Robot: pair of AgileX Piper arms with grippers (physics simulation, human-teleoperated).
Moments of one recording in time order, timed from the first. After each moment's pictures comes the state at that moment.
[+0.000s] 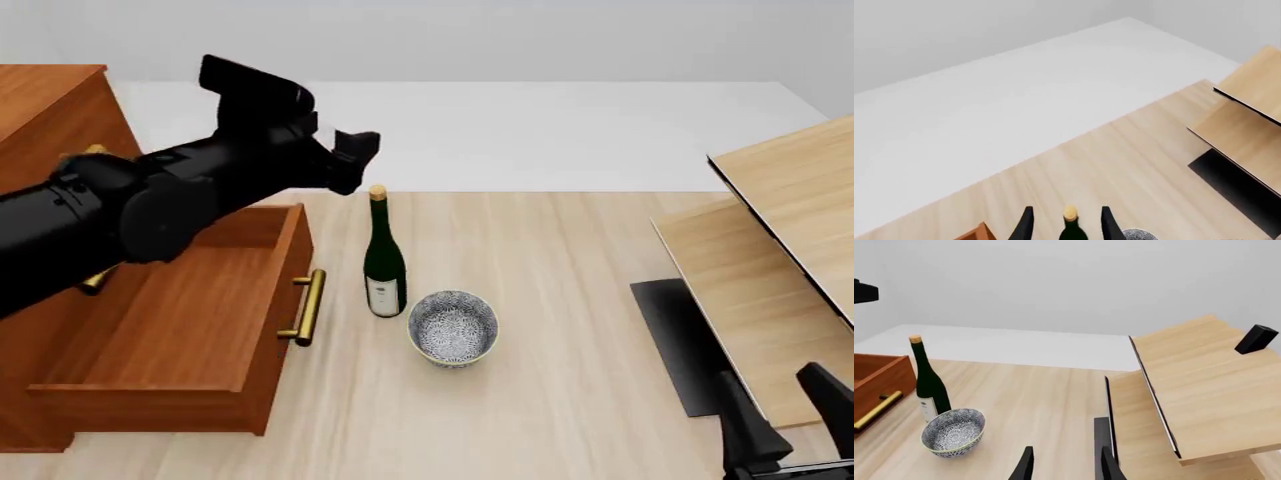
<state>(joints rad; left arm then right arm) -0.50 1.38 -1.09 0.03 0.06 0.09 0.01 0.00 0.04 -0.02</state>
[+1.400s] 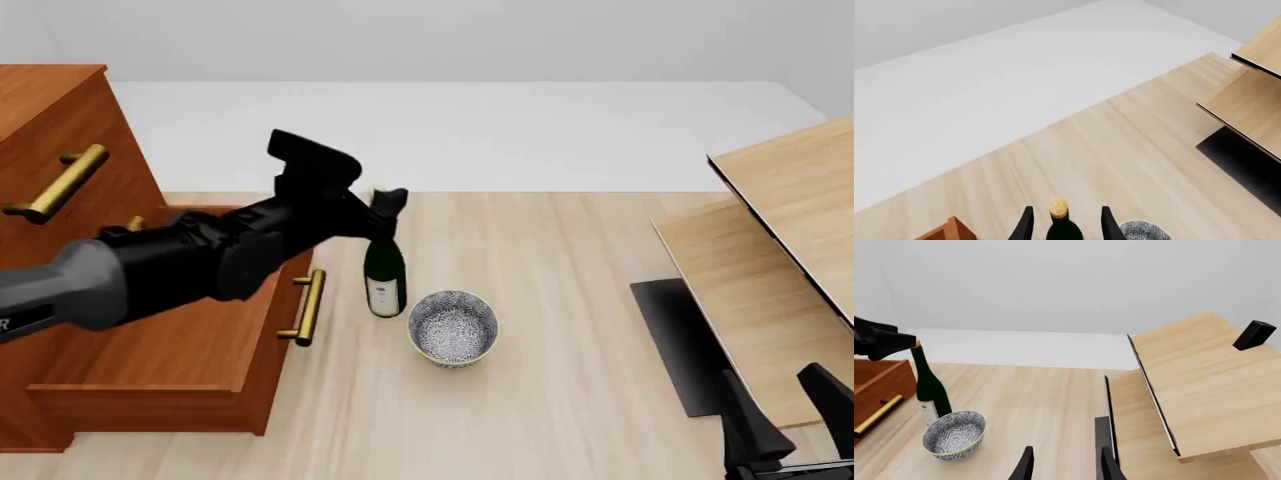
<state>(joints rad) -0.51 1.58 -1.00 -0.19 0.05 0.08 0.01 0.00 0.04 0.00</state>
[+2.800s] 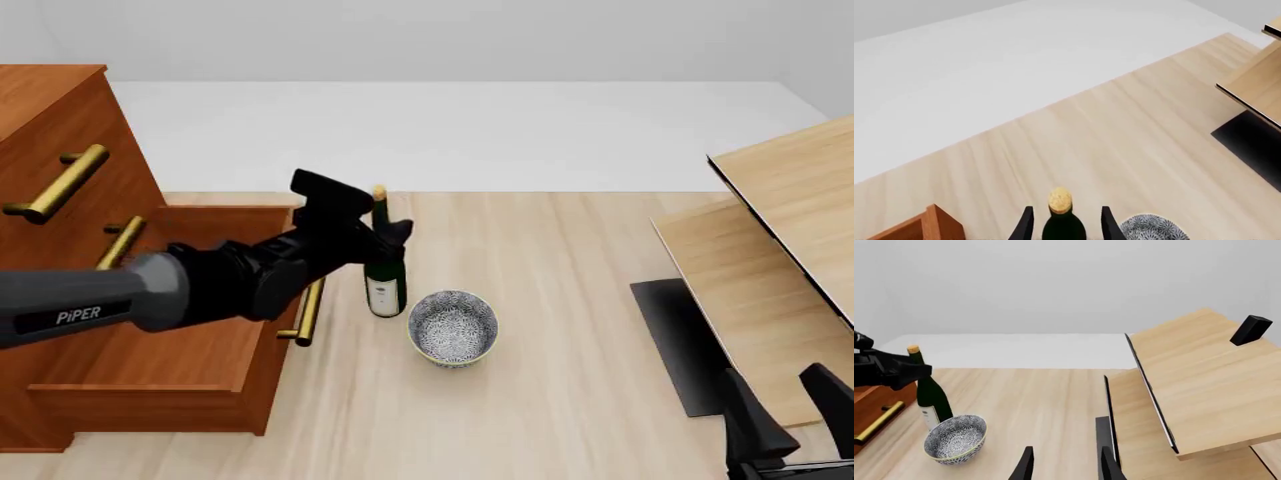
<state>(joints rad) -0.50 1.73 -0.97 -0.31 0.02 0.07 0.01 0.00 0.03 0.03</state>
